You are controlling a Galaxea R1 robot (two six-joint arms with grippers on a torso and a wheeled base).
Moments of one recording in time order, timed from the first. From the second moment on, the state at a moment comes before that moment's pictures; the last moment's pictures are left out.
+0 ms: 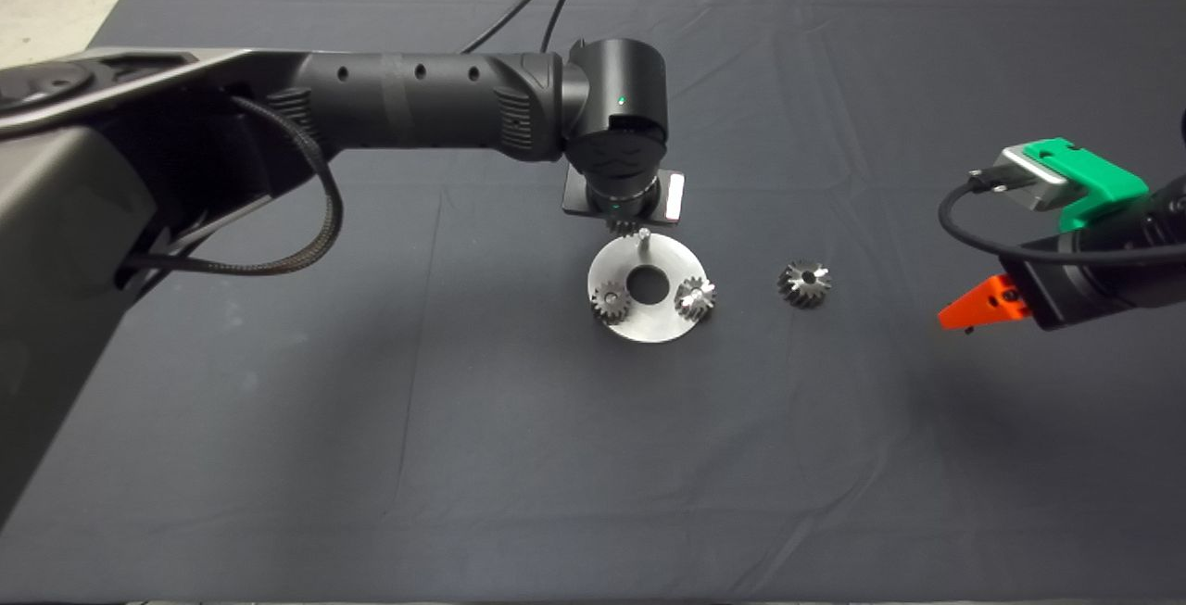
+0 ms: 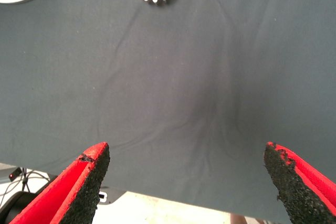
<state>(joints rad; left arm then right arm) -0.42 2.94 -1.33 0.66 1.42 -1.45 0.68 2.08 -0.56 -0.10 -1.53 1.34</state>
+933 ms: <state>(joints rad) -0.42 2.95 -1.32 0.66 1.35 -1.38 0.68 2.07 -0.56 -0.10 -1.53 1.34</state>
